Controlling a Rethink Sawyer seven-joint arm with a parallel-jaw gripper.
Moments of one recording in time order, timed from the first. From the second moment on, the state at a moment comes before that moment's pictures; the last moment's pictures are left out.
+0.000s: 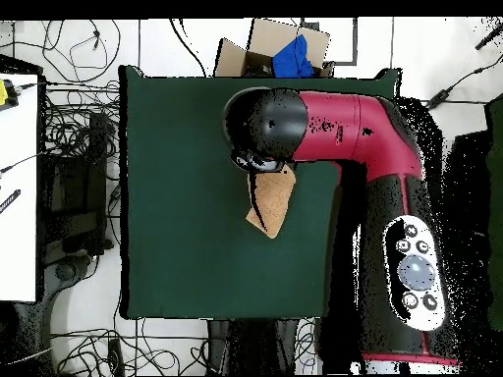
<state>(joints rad) -0.39 -0.81 0.29 1.35 -0.26 1.05 1.96</state>
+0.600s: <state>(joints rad) -0.40 -0.85 0.29 1.35 -0.25 1.11 1.96</state>
